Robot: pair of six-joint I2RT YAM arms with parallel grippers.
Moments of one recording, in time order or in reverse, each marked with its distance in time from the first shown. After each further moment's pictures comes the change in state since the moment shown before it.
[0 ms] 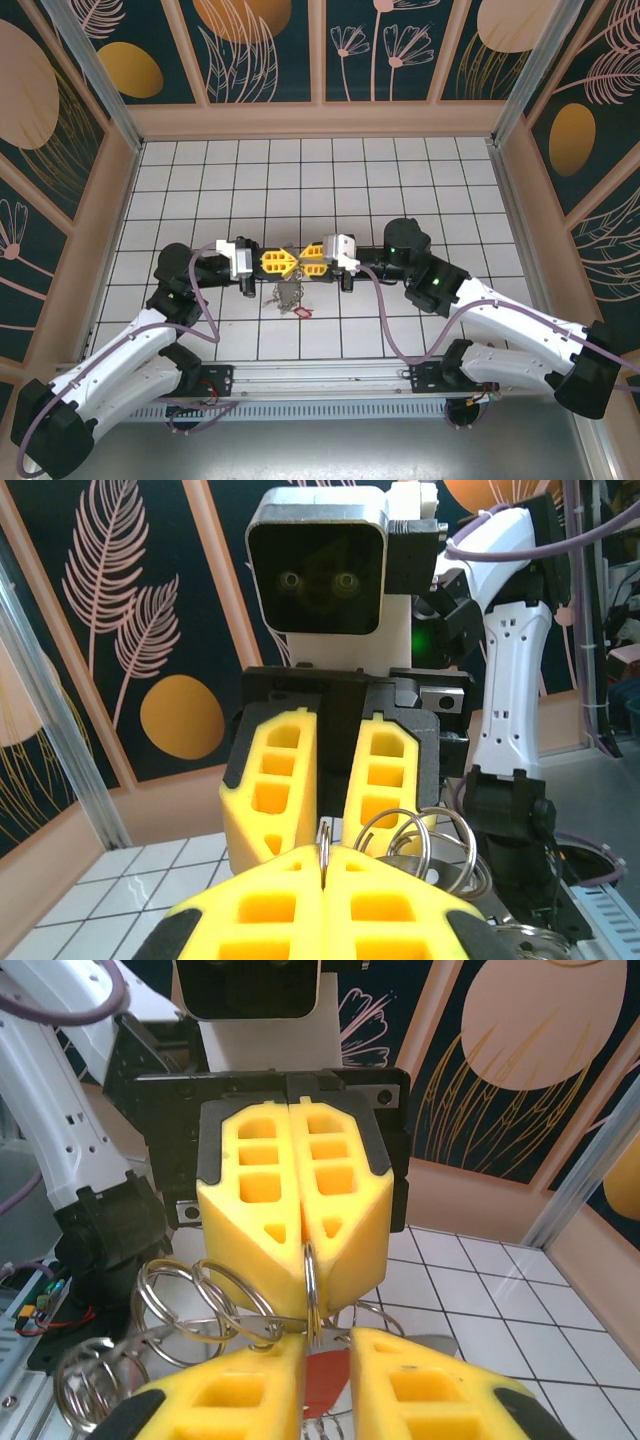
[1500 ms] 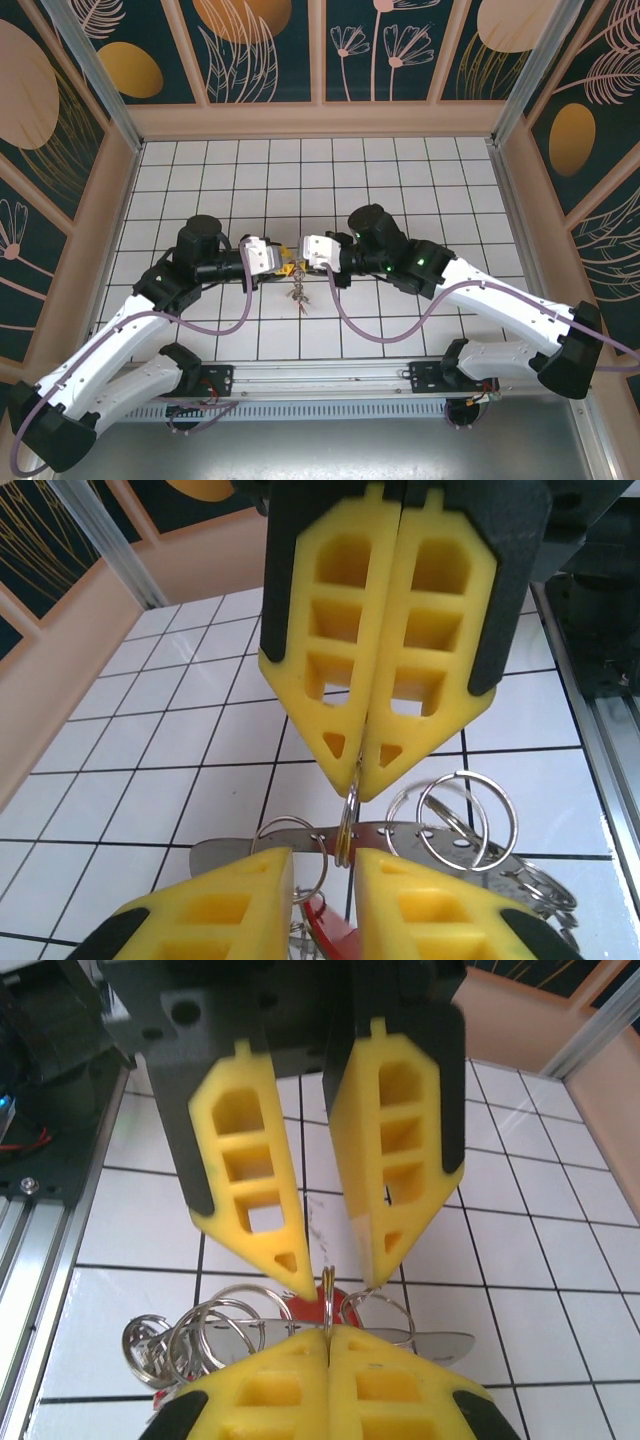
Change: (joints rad) left arm 0.000 0.051 0.278 -0.932 -0.285 0.558; right arm 0.034 0.158 0.241 -0.506 0.219 -0.210
